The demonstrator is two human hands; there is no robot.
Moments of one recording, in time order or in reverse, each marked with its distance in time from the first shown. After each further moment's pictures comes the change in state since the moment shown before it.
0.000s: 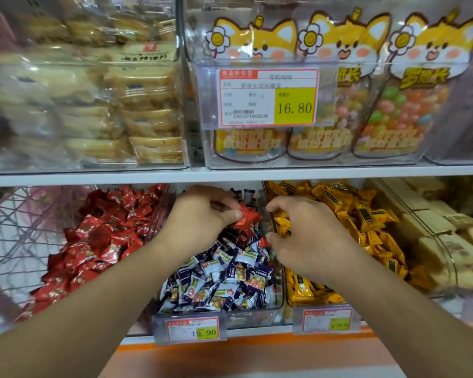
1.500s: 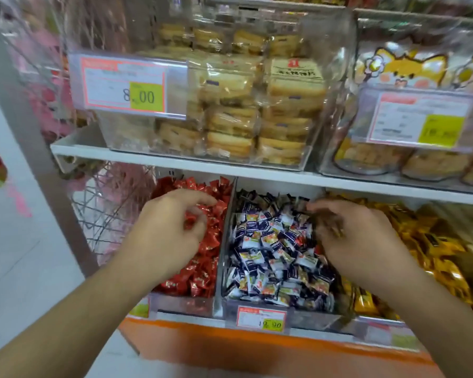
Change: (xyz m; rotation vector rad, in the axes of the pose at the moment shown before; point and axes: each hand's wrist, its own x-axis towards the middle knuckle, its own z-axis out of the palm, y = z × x) left_hand -0.091 -0.047 -0.128 0.231 0.212 -0.005; right_hand -0.001 -0.059 0.011 -0.066 0.121 -0.050
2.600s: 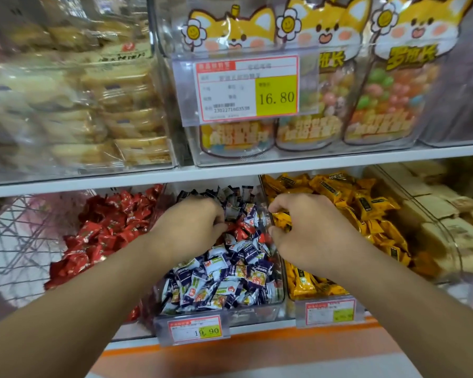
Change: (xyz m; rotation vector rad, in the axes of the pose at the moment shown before) left_hand 0.073 0.065 0.125 0.493 -0.450 0.301; right_hand -0.006 0.065 -0.009 0.074 -0.113 0.076
